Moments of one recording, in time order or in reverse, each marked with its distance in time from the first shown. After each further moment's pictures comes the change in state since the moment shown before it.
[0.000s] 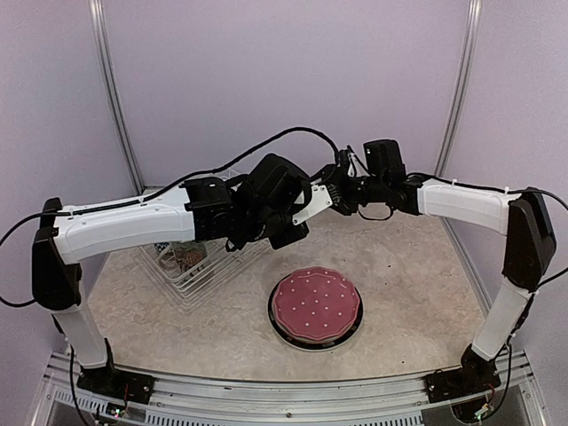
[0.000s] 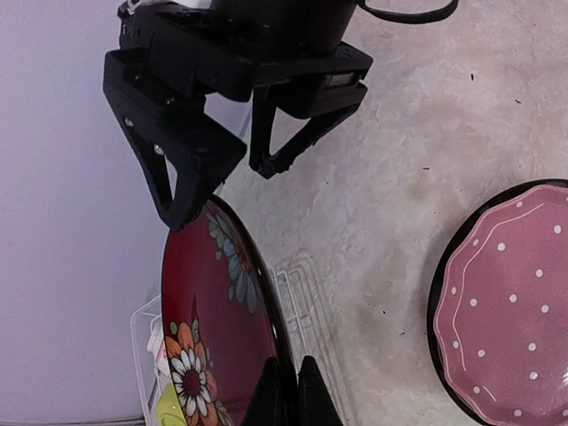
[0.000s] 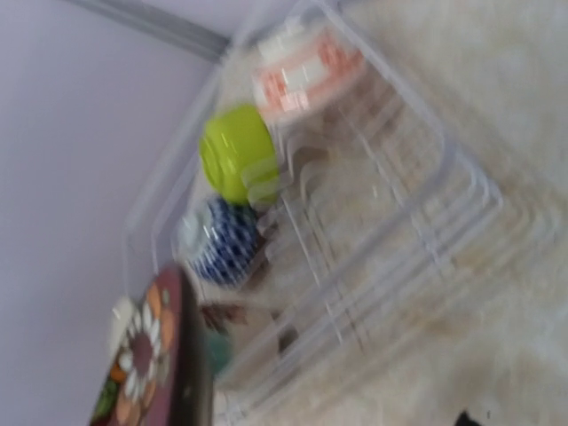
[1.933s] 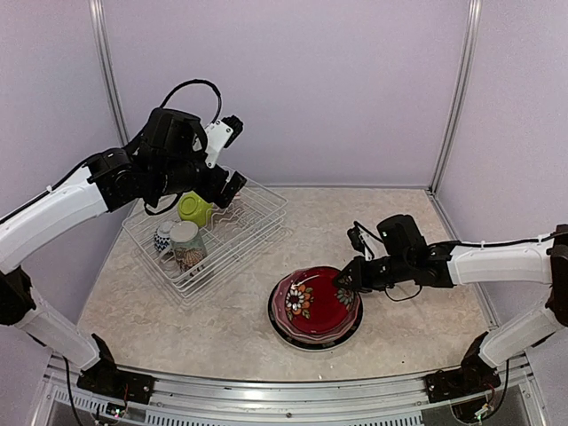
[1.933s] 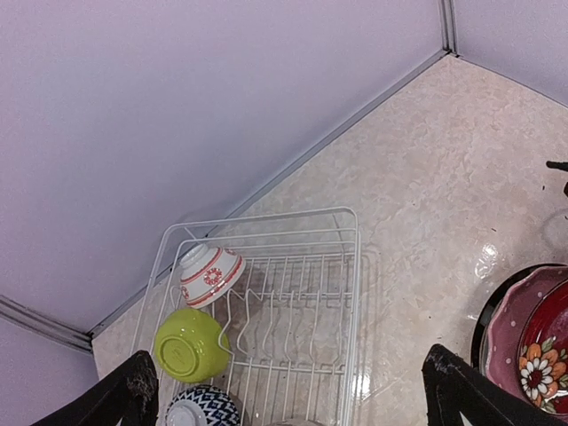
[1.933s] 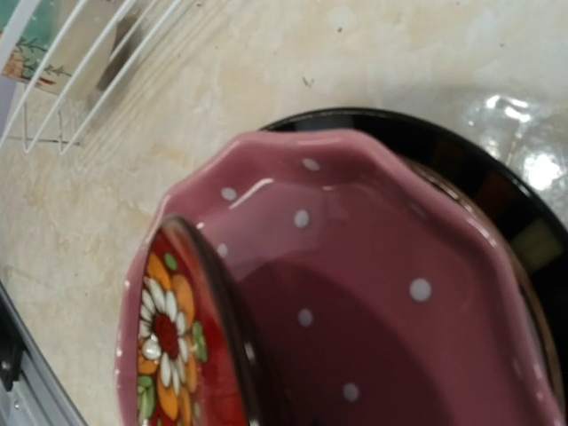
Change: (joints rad) left arm 0.295 -0.361 -0.183 -0.003 0.169 -0.292; right arm 0.176 -0.355 -0.651 0.004 0.077 -0.169
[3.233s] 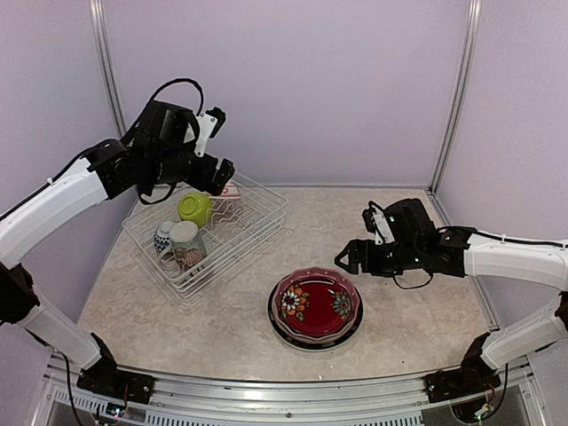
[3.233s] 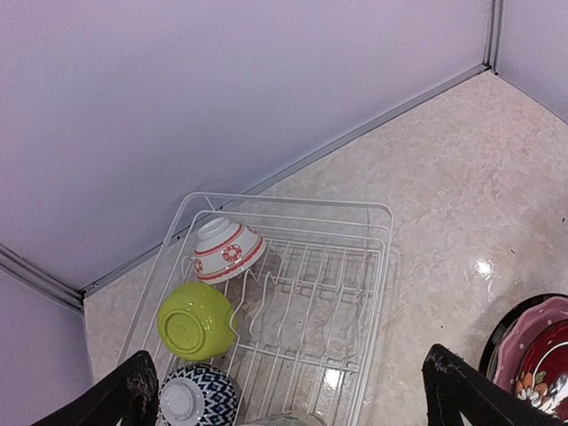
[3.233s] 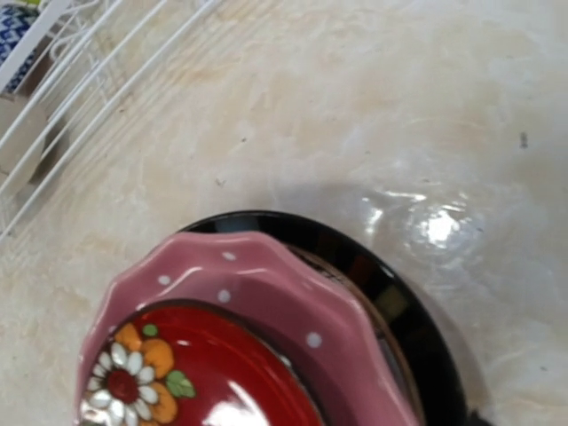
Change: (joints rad) left arm 0.097 0.016 0.042 -0.051 0.017 -0.113; right arm 0.018 -0.091 0.117 -0.227 0.271 -0.029
